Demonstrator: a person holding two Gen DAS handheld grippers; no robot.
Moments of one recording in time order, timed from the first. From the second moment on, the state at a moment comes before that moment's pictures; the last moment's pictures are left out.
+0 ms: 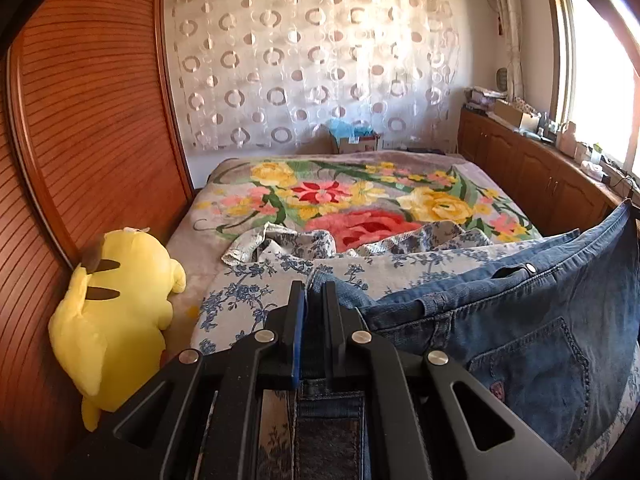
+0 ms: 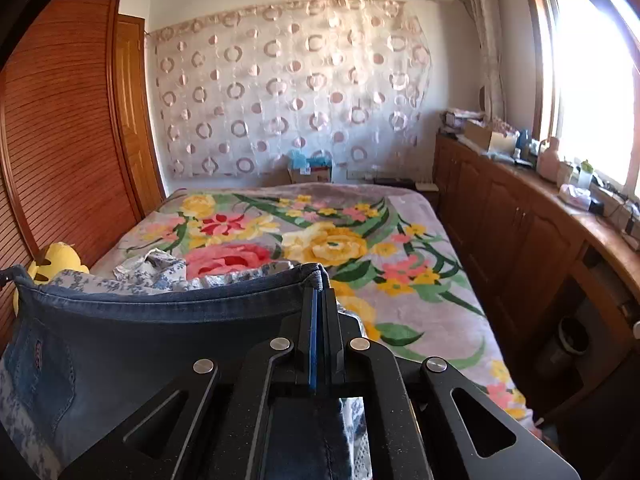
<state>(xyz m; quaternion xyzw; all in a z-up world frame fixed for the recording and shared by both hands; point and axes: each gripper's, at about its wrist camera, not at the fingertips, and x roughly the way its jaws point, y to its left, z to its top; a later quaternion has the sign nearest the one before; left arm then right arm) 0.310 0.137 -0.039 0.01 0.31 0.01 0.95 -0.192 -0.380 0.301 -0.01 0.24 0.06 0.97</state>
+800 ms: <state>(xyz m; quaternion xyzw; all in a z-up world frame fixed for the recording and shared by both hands) 0.343 0.154 -0.059 -0.01 0.34 0.00 0.94 -0.136 -0.371 0.314 -0.03 0.32 0.03 0.95</state>
